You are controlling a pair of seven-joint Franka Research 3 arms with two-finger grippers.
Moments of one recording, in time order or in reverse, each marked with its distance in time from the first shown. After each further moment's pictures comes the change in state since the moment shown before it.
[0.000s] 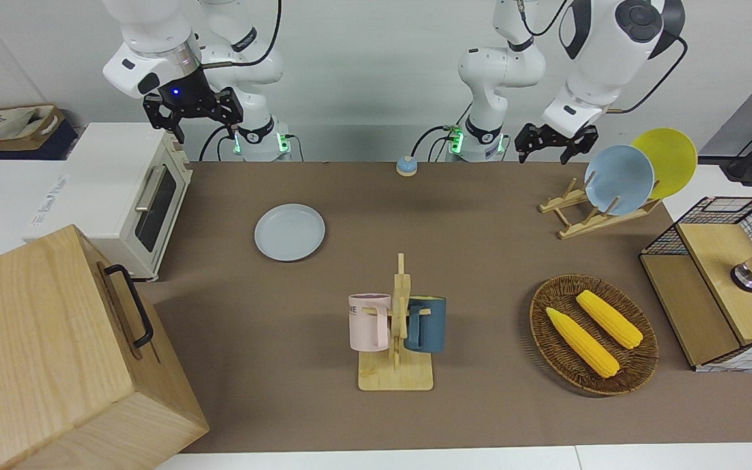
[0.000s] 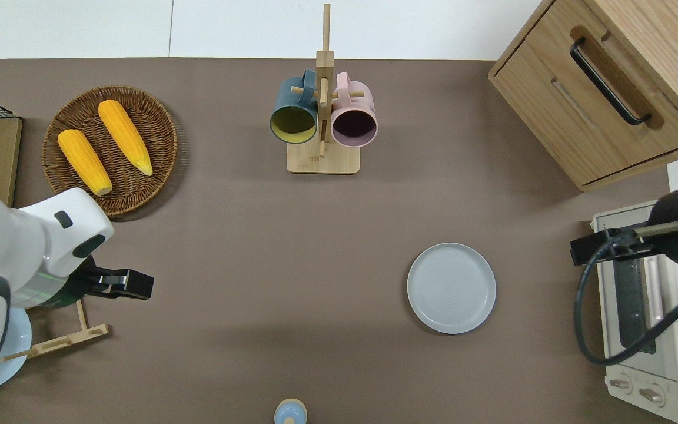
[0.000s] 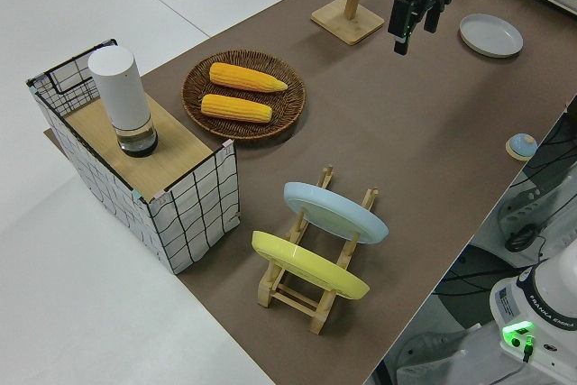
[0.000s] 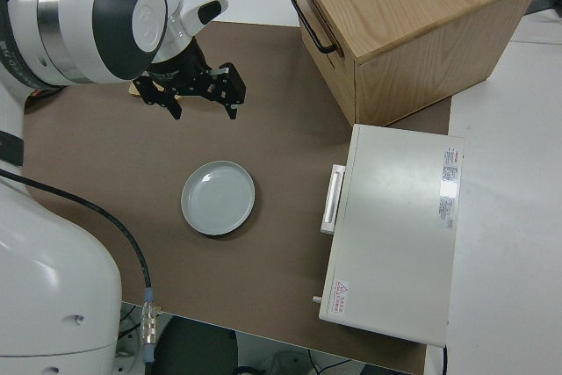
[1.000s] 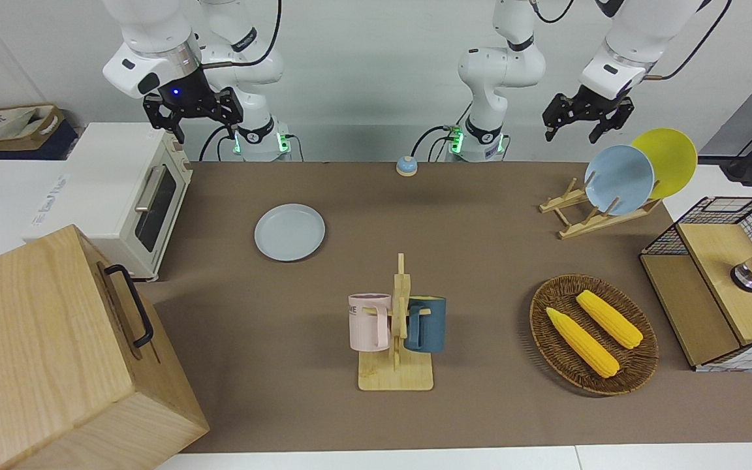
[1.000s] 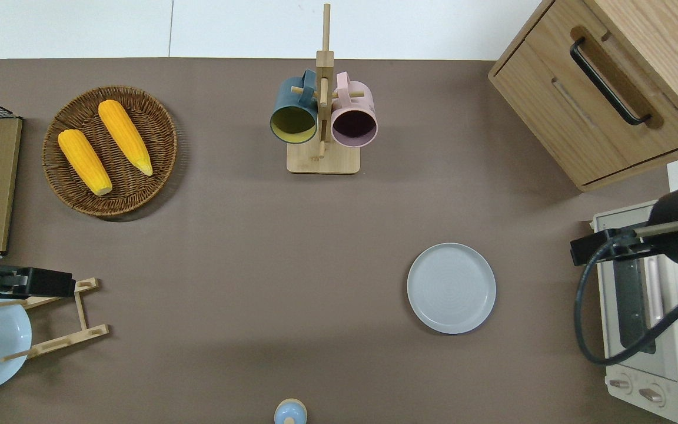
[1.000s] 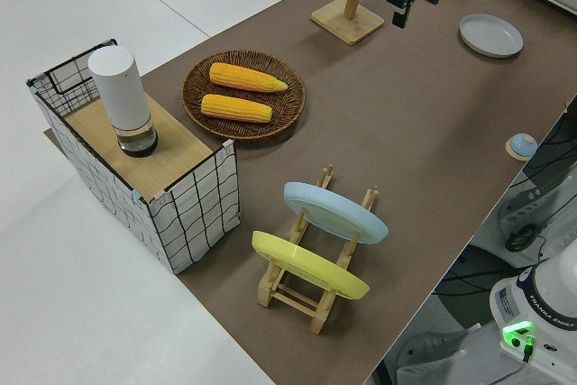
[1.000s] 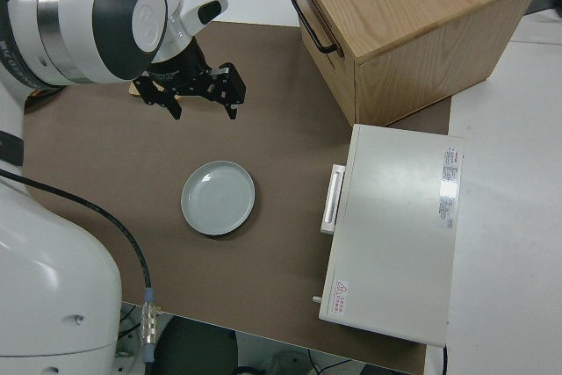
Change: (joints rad) left arm 0.006 -0.010 0.046 0.144 0.000 -0.092 0.060; right arm 0.000 0.000 0.000 0.000 0.000 0.000 0.000
